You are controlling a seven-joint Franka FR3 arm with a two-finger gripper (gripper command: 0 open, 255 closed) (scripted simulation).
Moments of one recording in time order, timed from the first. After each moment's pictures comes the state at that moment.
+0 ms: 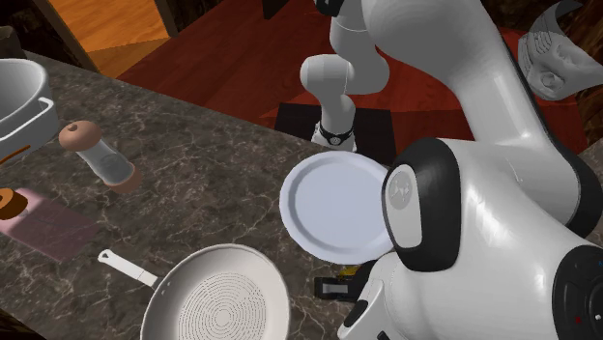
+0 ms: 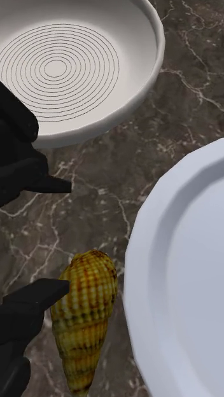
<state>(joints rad) 0.08 0.24 0.05 -1.63 -0.27 1.63 0.08</state>
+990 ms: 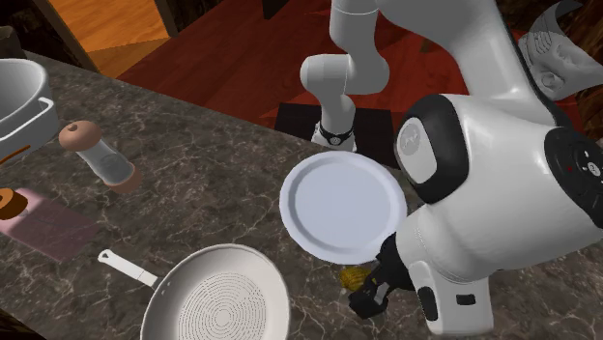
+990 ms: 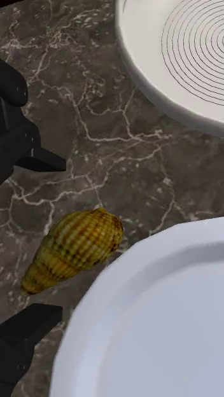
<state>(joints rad) 0.05 0.03 0.13 -1.93 -0.25 1.91 -0.68</state>
